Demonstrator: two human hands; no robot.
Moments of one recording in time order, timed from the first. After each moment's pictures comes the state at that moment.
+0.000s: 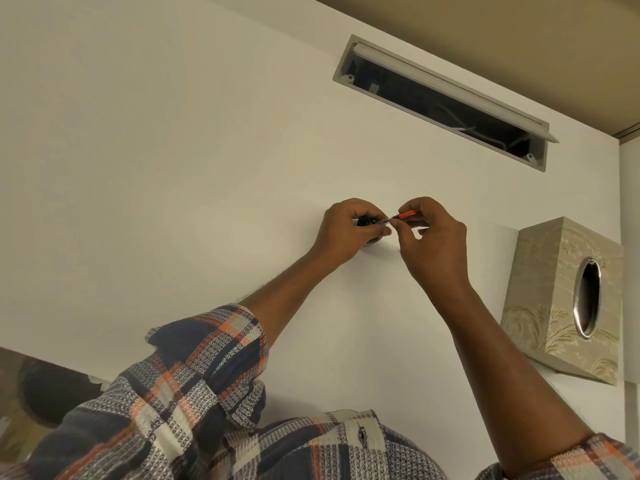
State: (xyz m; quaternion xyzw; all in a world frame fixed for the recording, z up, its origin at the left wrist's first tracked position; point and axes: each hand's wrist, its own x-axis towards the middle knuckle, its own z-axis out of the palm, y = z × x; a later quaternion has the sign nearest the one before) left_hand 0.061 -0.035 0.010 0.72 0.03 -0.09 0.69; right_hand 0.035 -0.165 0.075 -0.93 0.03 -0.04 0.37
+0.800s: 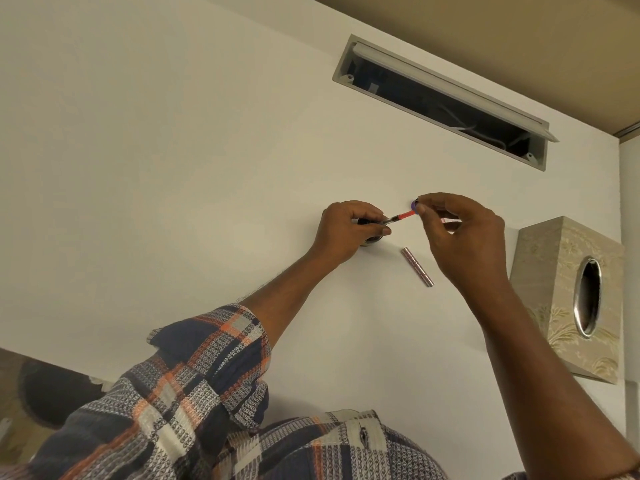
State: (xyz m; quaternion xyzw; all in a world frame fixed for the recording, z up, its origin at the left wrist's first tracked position) left_hand 0.060 -0.034 0.016 0.68 0.05 -0.12 0.72; right_hand 0.037 -0.185 0.102 -0.93 0.04 -0.07 0.36
